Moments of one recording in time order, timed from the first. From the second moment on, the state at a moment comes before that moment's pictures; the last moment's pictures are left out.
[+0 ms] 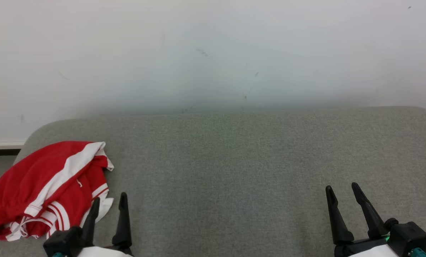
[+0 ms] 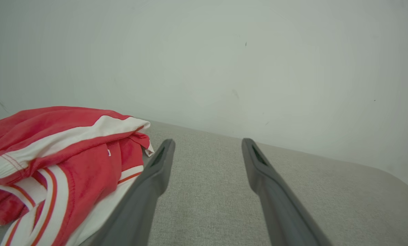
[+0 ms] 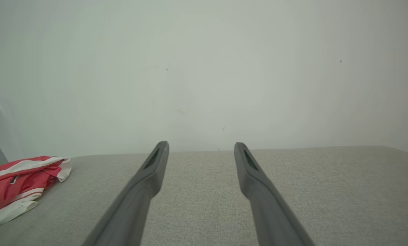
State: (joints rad) left arm -0.03 0.05 -0.02 0.16 -0.28 -0.02 -0.22; right arm -0.06 -0.06 0.15 0.15 0.34 0.13 -0.22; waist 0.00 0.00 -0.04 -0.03
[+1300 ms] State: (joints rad) left arm -0.03 0.05 -0.03 0.17 -0.21 -0.03 -0.26; right arm -0.06 -0.05 0.16 0.15 0.23 0.13 -0.26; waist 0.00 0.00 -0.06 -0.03
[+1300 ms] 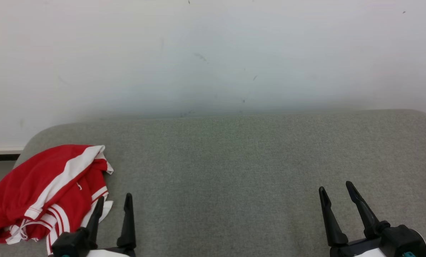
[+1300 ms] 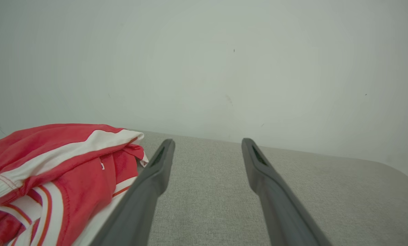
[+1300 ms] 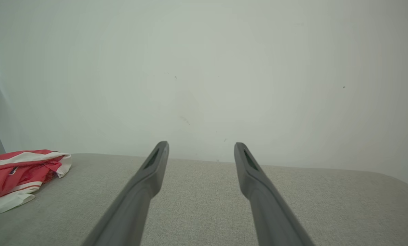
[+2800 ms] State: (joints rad) left arm -0.07 0.05 0.03 0.25 -0.19 -0.05 -0.26; right arm -0.05 -0.05 0.23 0.14 0.30 0.13 -0.26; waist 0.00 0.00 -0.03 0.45
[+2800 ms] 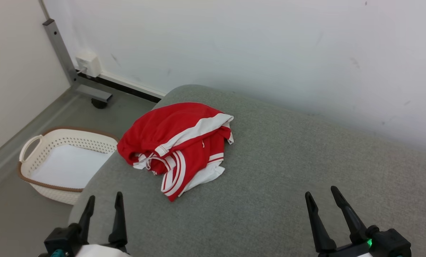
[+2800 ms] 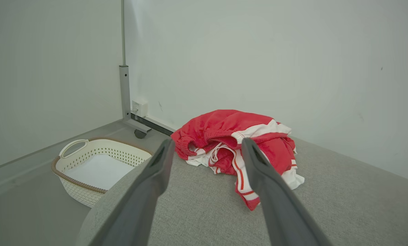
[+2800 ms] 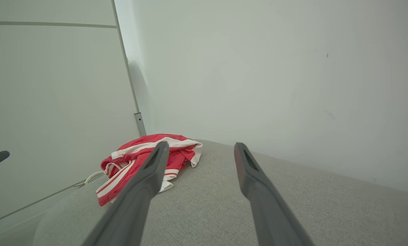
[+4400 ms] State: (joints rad) left arm -0.60 0.45 -0.07 0.70 -0.47 -0.13 0.37; right arm -0.15 -0.05 0.28 0.15 0.29 0.13 -0.26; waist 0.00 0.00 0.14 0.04
